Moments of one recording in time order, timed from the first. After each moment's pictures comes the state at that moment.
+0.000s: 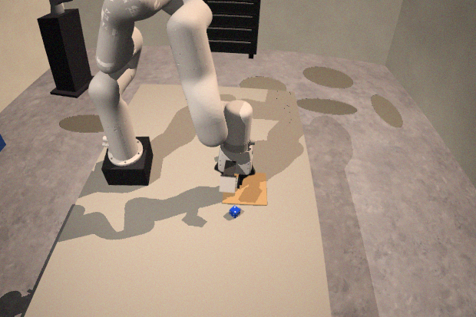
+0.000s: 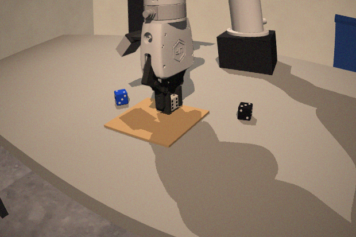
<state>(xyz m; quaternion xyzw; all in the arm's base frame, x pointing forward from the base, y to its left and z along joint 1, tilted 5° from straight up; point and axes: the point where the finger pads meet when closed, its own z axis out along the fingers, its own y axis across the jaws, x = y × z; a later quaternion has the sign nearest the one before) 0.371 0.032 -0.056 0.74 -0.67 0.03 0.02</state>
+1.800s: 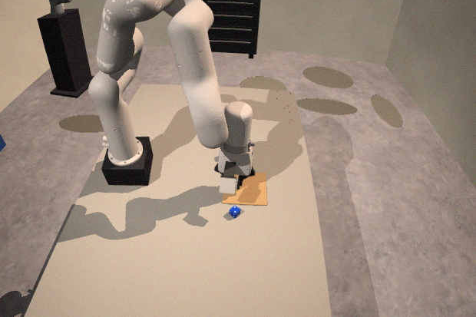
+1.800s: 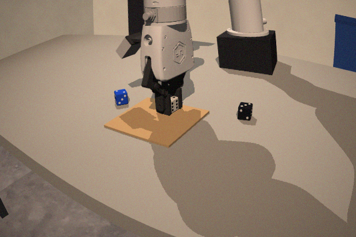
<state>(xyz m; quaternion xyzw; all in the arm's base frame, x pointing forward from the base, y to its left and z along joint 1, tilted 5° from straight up) 0.371 0.032 -0.060 0.74 -0.67 0.03 0.02</state>
